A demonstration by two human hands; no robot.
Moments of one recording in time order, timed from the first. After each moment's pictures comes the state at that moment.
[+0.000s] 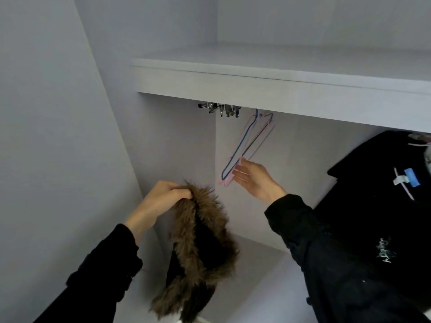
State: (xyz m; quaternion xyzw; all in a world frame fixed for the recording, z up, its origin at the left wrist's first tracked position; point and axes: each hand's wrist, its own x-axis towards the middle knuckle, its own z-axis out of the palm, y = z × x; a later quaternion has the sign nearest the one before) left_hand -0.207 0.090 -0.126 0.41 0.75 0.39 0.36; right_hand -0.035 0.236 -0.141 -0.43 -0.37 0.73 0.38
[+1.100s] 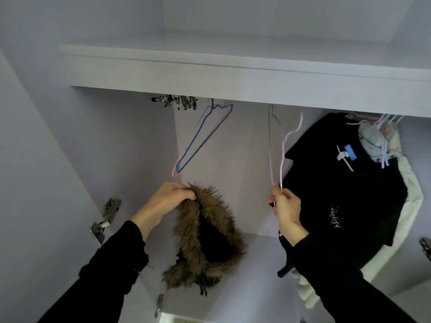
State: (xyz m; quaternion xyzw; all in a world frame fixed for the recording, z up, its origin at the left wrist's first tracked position) left_hand -0.153 0.134 -0.143 0.46 0.70 0.35 0.42; right_hand 0.098 0.196 -0.216 -0.64 -0.36 0.40 0.55
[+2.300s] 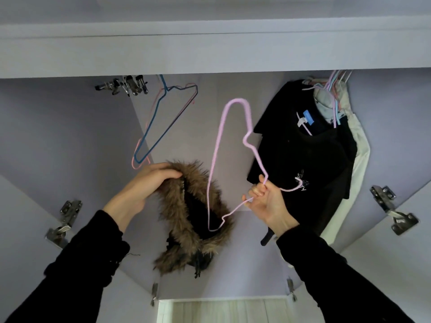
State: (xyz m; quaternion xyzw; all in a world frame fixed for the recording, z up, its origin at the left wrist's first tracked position) left_hand -0.099 0.135 -0.122 0.48 0.64 0.33 0.49; right_hand 0.150 0.163 -0.239 -0.37 -0.10 0.71 0.59
